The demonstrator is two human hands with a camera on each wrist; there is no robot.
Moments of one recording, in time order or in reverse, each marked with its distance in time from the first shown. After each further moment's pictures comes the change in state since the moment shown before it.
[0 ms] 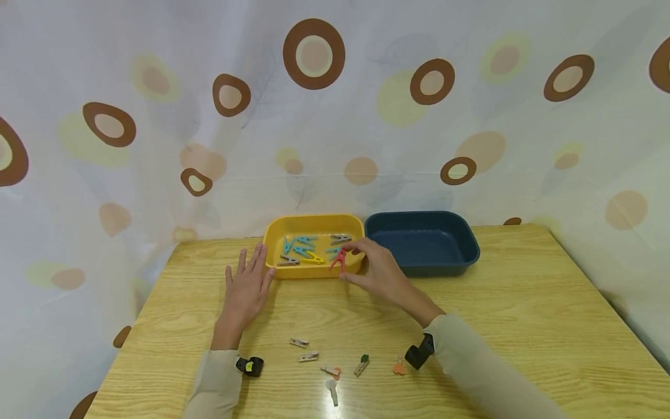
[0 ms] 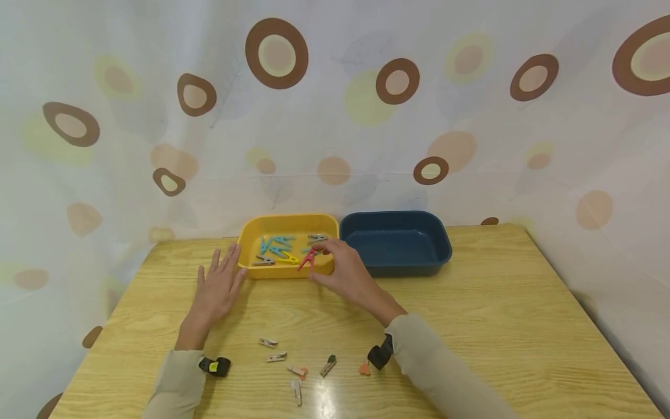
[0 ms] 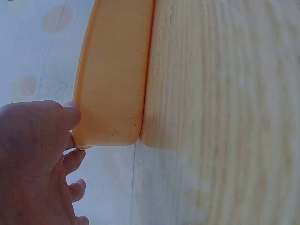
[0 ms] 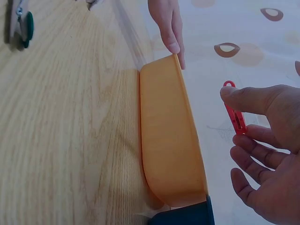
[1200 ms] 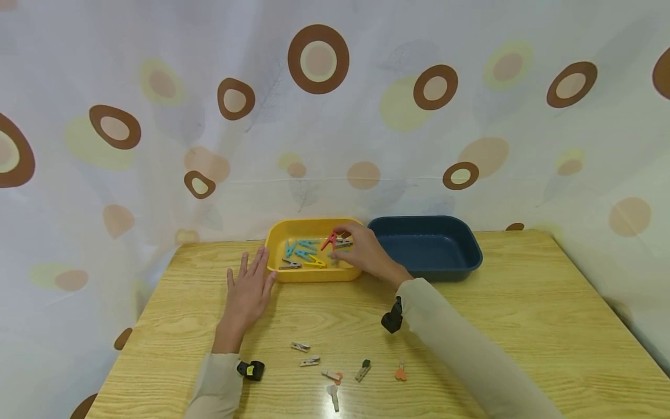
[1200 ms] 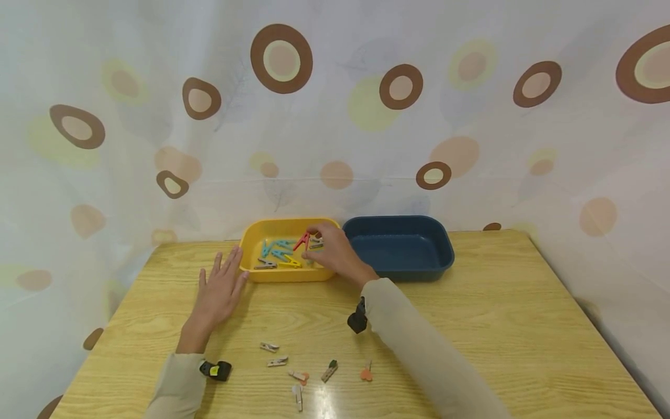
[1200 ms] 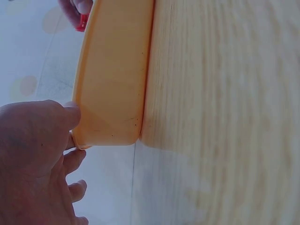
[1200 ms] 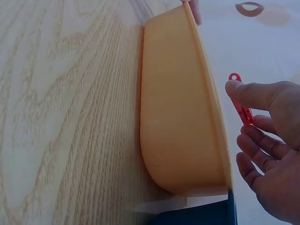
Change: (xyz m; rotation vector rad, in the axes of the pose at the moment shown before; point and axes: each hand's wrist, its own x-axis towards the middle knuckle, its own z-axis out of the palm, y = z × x) left_hand 0.000 0.000 0.001 -0.004 0.019 -0.003; right_hand 0.062 0.028 0.017 0.051 -0.101 0.115
